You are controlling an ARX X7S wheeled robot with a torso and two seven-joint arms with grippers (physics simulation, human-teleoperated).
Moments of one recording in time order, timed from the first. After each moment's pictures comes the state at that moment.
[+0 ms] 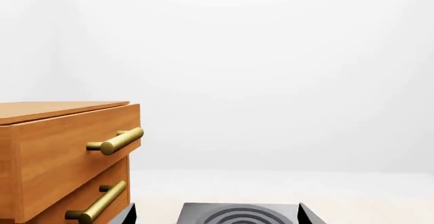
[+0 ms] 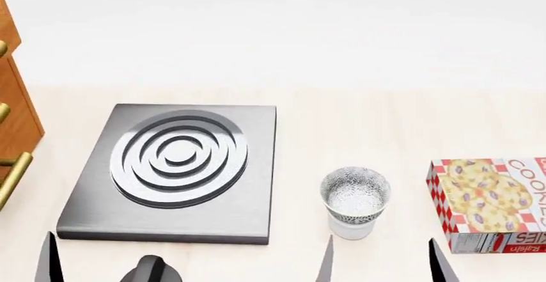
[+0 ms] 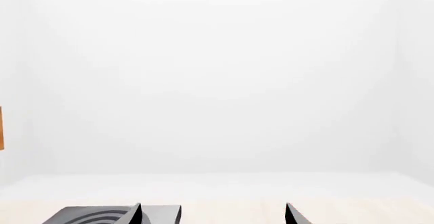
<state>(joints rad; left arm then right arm) 0.23 -0.21 0.09 0.81 -0.13 -0.27 -0.26 -0.19 0.20 -0.14 -0.74 0.14 0.22 0.24</state>
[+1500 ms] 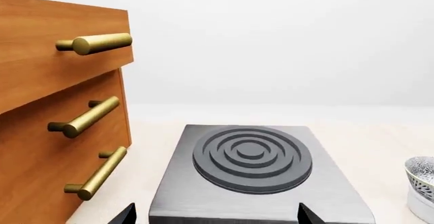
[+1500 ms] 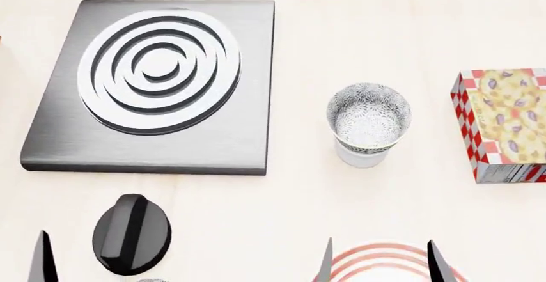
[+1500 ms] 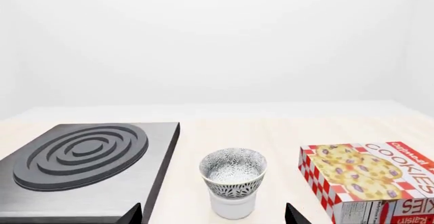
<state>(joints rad) 0.23 -0.28 0.12 0.81 -0.17 -0.25 -0.34 -0.19 0.27 -0.18 -0.73 0.18 0.20 0.31</state>
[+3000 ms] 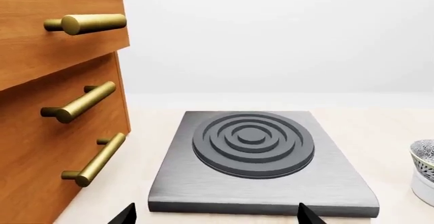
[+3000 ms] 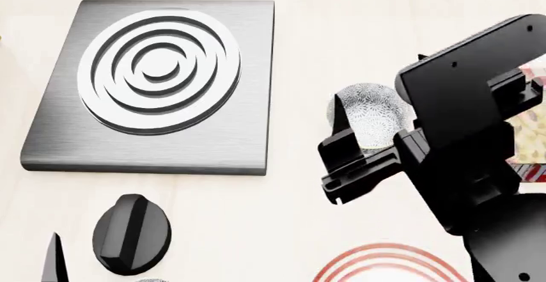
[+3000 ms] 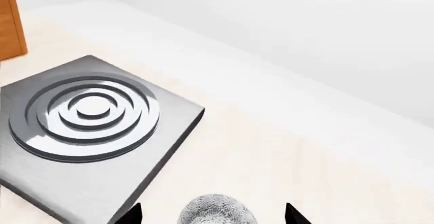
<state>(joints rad) 0.20 -0.31 0.16 0.77 -0.20 -0.27 -0.39 0.84 0.65 -0.21 -0.53 0.69 1.10 0.05</state>
